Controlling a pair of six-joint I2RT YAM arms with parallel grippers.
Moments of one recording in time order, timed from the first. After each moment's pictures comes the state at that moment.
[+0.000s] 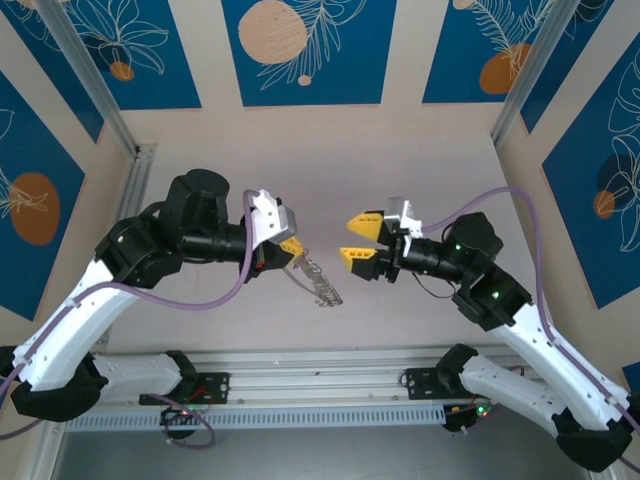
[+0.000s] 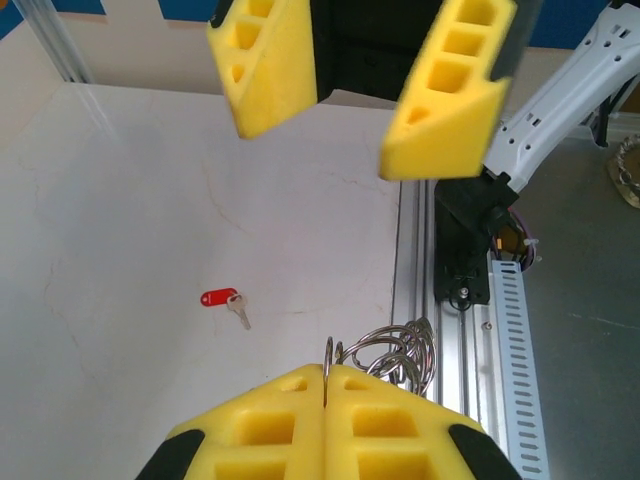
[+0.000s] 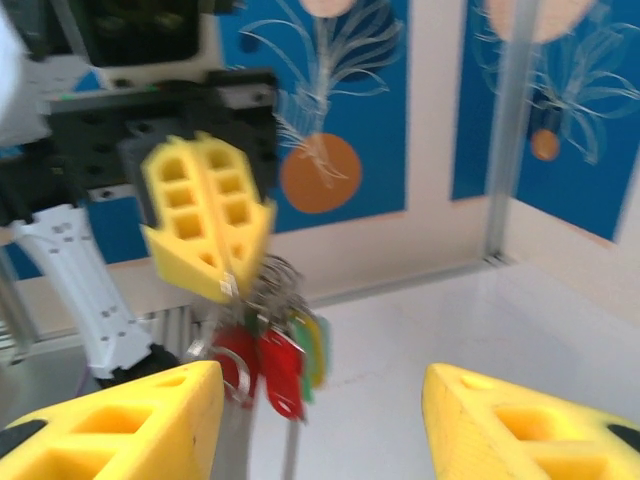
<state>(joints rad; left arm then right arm) -0.84 1.15 1.61 -1.01 0.47 0.31 0.67 0.77 0.94 -0.18 -0.55 0.07</state>
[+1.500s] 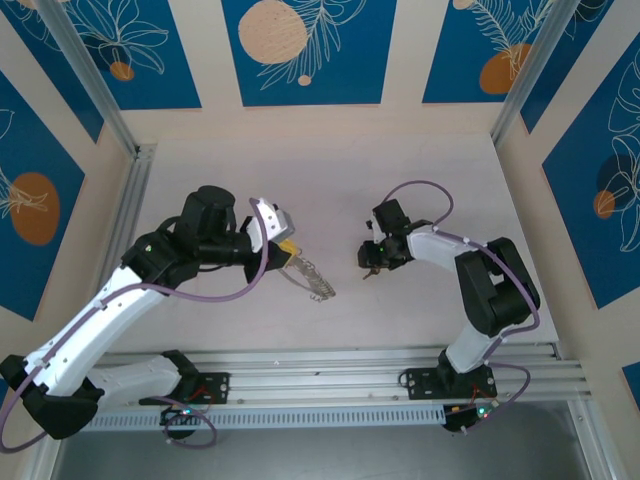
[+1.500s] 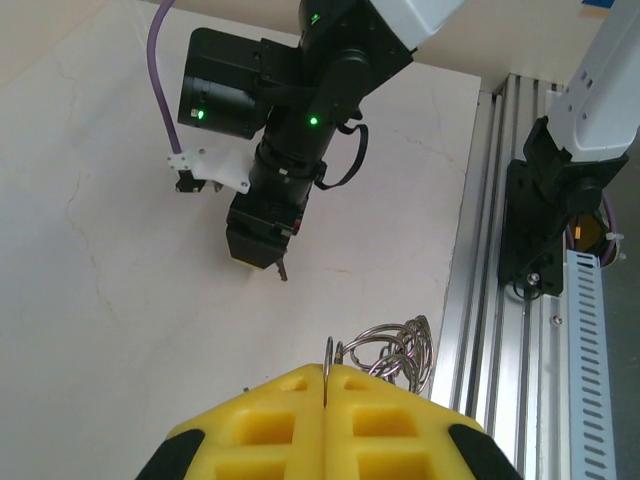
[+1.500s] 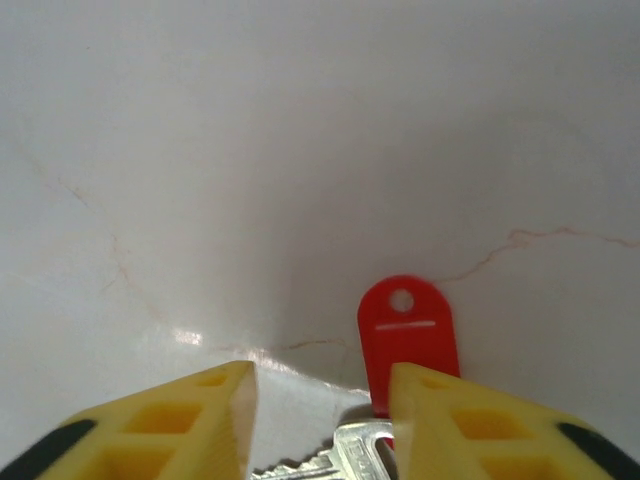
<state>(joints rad) -0.71 1.07 1.26 -0.78 0.47 0.26 0.40 1.67 0.92 -0.45 -0.16 0.31</state>
